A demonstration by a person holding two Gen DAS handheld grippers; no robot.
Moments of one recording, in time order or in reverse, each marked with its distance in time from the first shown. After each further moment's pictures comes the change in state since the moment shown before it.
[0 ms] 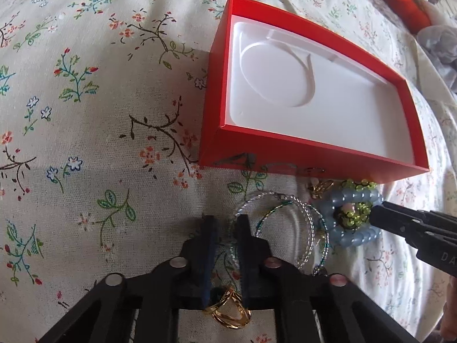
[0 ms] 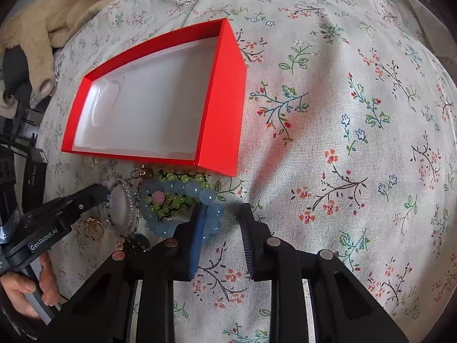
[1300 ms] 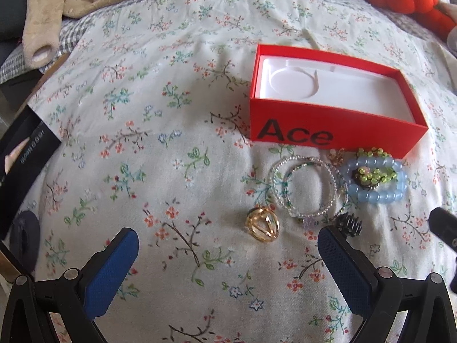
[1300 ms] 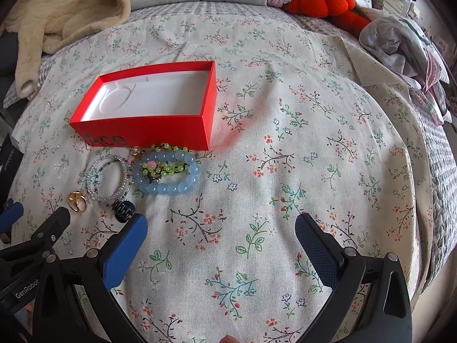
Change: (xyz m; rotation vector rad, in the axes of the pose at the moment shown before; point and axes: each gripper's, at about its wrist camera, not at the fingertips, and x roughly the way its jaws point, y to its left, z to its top) left arm -0.072 -0.028 -0.081 0.021 -0.271 0.384; right arm -0.058 0.029 -0.083 -0.015 -0.295 -0.288
